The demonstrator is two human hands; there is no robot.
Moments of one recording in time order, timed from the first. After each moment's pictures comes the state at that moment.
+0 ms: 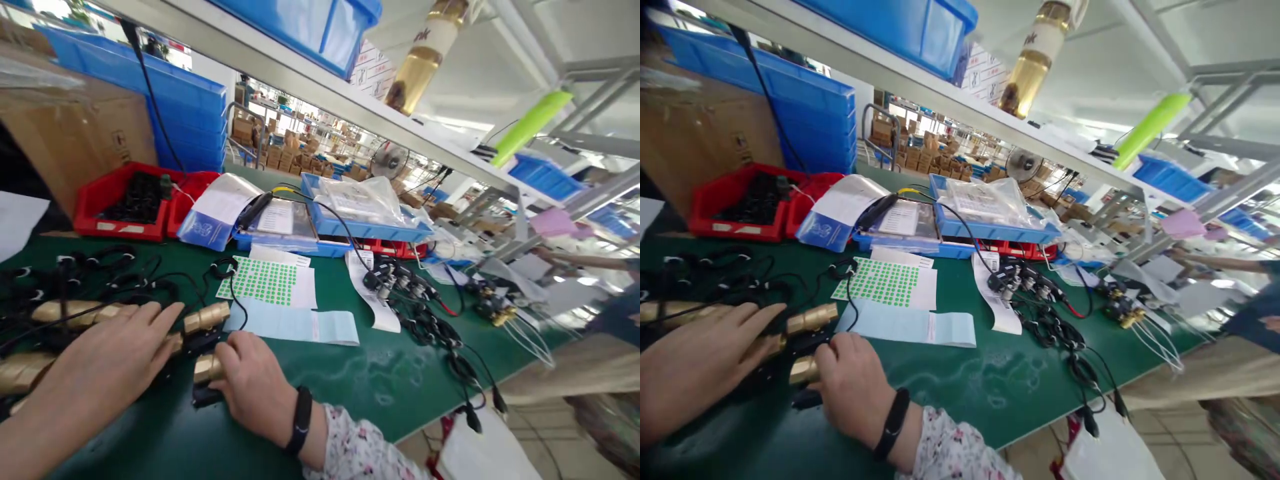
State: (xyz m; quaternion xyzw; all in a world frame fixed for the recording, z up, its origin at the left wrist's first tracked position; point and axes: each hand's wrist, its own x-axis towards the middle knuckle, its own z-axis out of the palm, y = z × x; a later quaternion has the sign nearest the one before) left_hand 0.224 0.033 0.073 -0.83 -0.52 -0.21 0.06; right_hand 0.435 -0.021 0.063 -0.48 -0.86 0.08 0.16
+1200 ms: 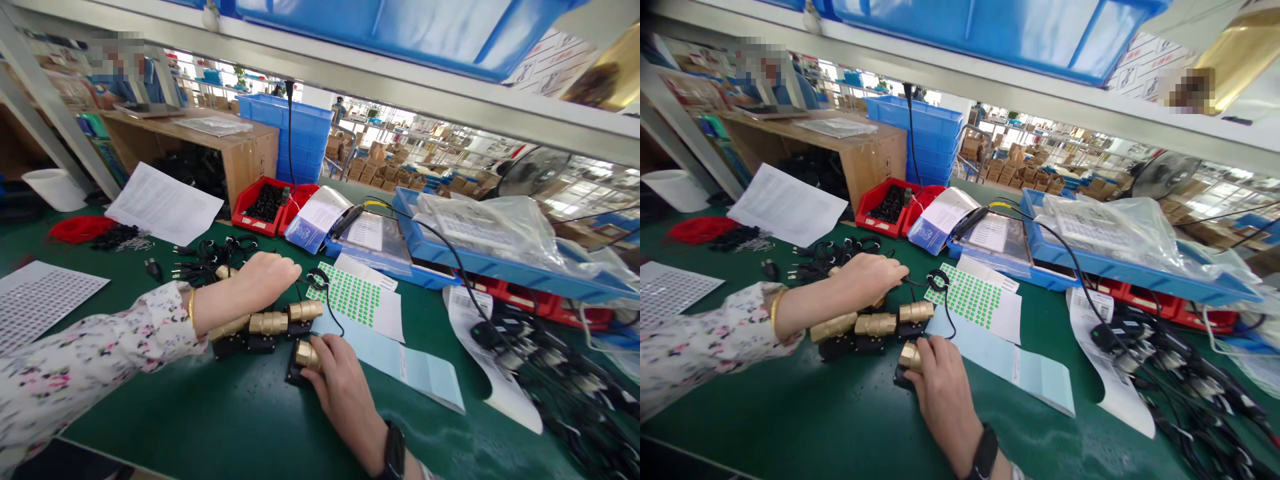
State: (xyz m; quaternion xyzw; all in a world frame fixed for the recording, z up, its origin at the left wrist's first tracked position) left_hand 0.231 0.080 0.139 -0.86 -0.50 0.00 0.04; right_hand 0.436 -0.019 0.039 -0.44 -0.86 0.07 0.23
